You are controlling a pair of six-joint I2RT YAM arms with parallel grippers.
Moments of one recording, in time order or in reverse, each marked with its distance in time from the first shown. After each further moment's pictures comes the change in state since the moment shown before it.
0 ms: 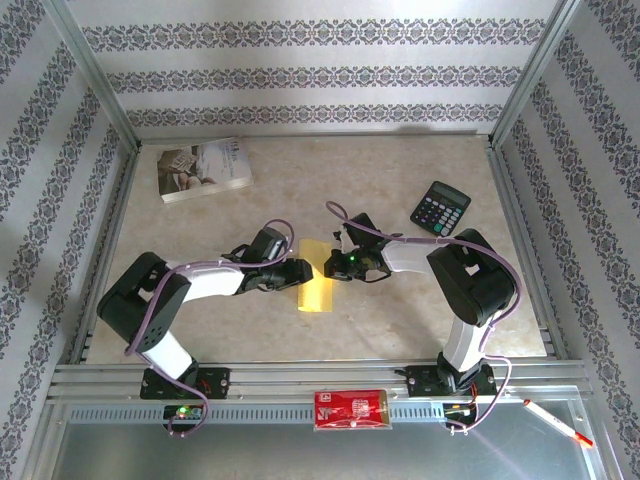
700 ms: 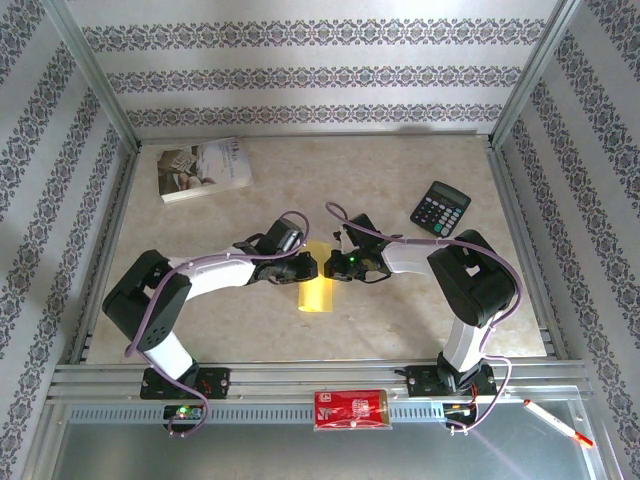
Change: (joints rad) left arm -0.060 0.056 0.167 -0.159 -0.030 0.074; right arm 0.006 -0.006 -0.010 0.015 0.014 0.000
